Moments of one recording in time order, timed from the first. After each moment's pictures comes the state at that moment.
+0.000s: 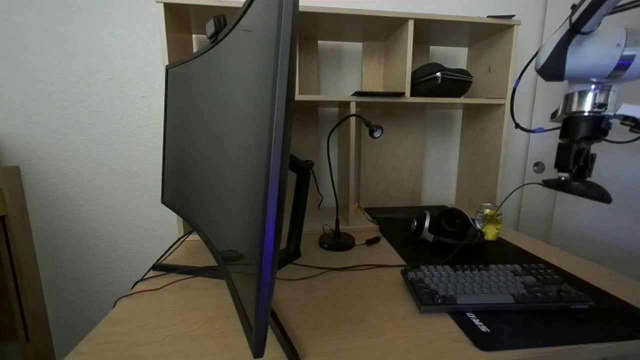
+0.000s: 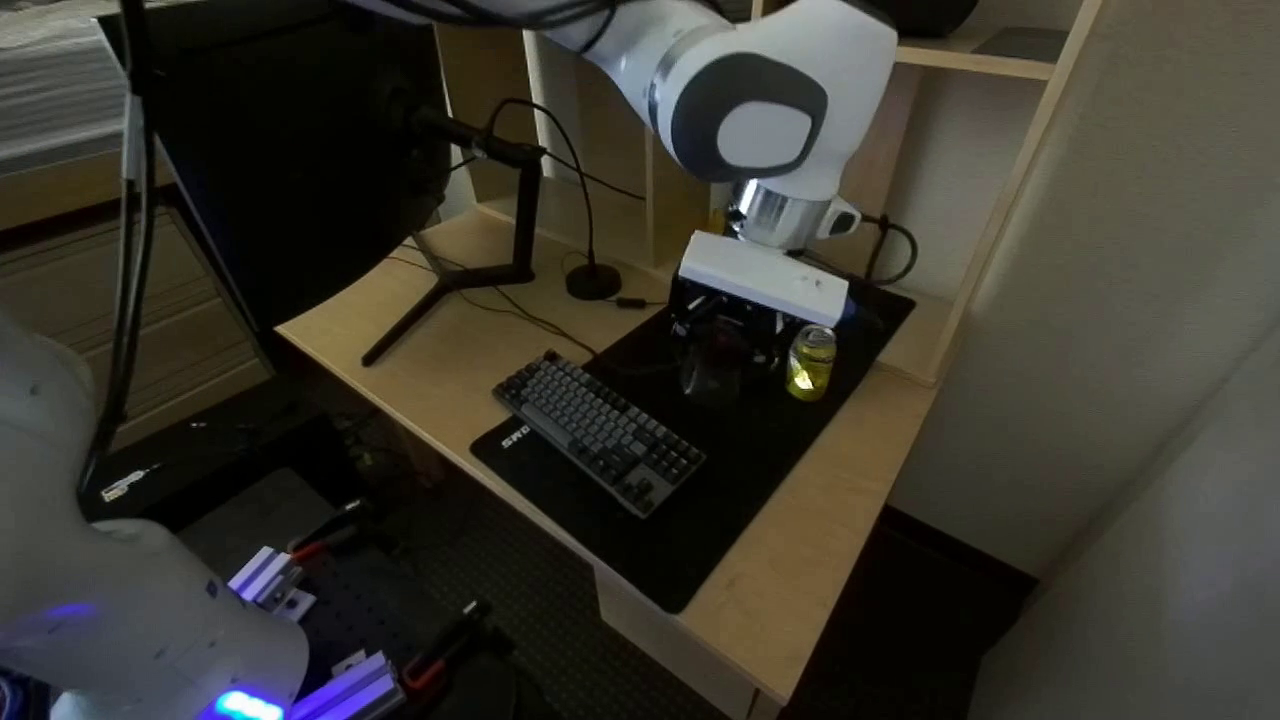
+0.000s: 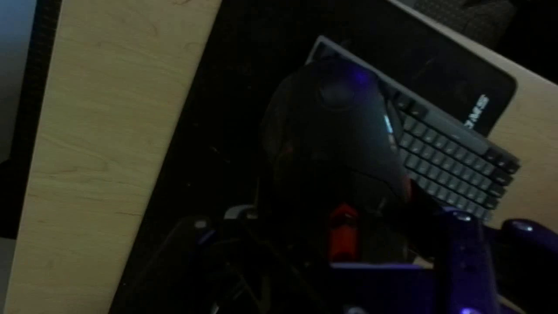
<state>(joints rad) -0.45 0.24 -0.07 -1.88 0.14 1.95 -0.95</state>
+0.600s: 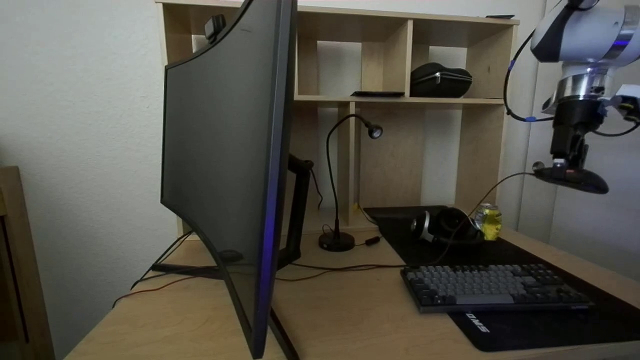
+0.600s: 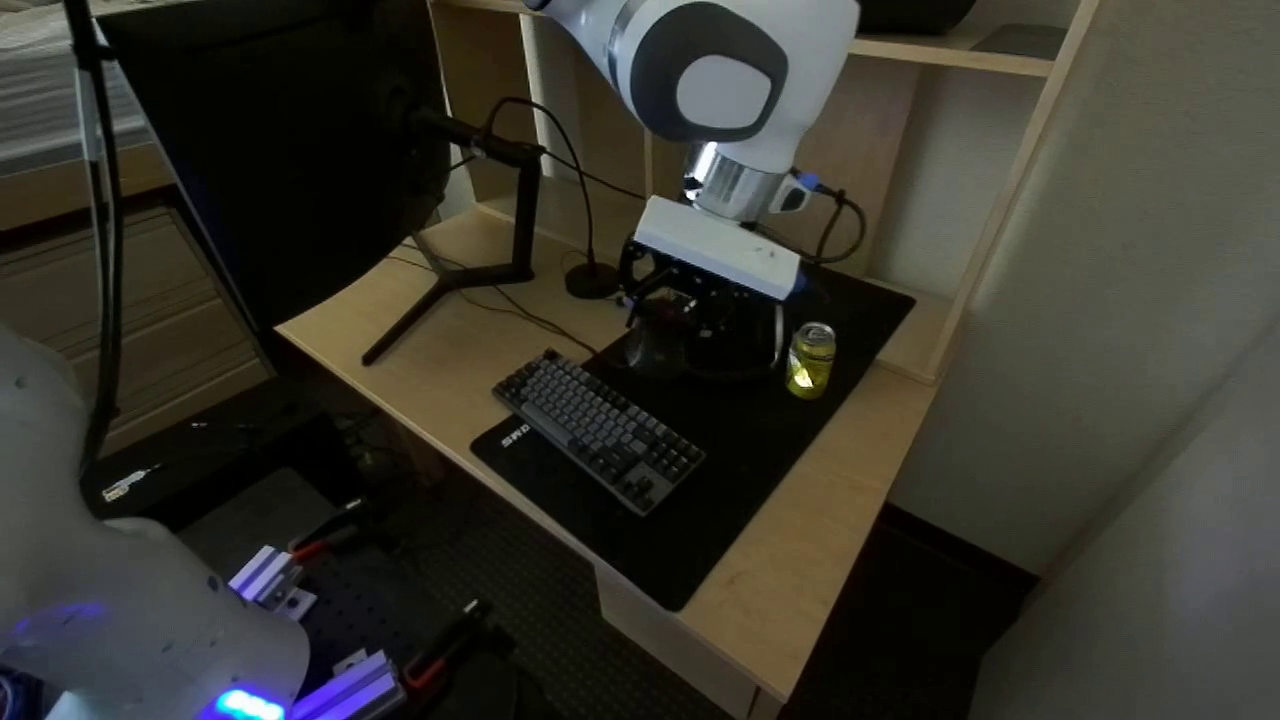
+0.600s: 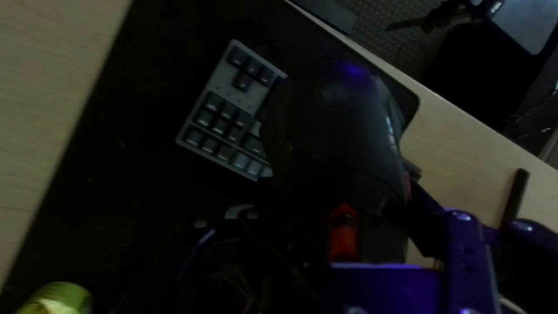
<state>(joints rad) -0.35 0.16 -0.12 -1.94 0.20 1.81 -1.00</state>
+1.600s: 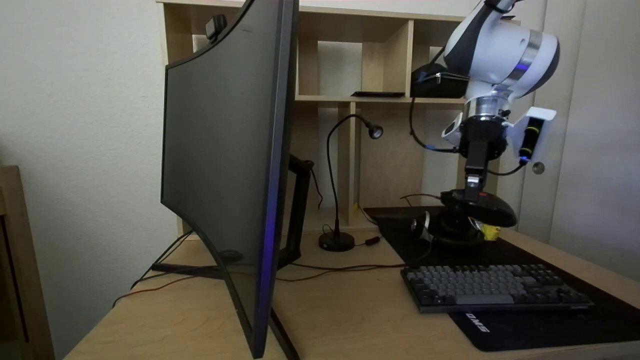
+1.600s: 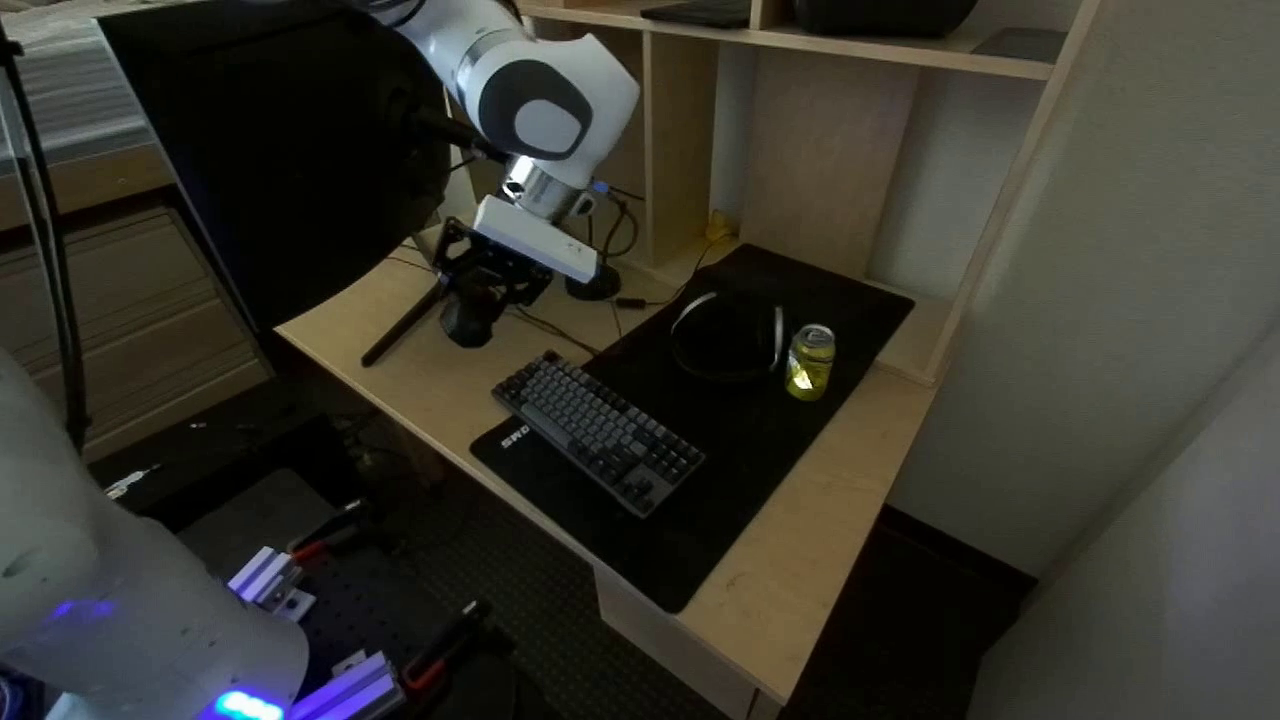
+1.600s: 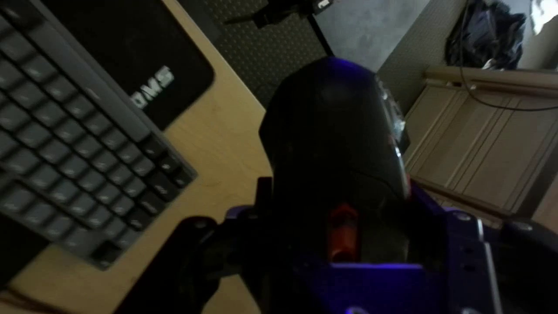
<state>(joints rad) -0.07 0.08 0.01 -2.16 0.39 1.72 -1.10</state>
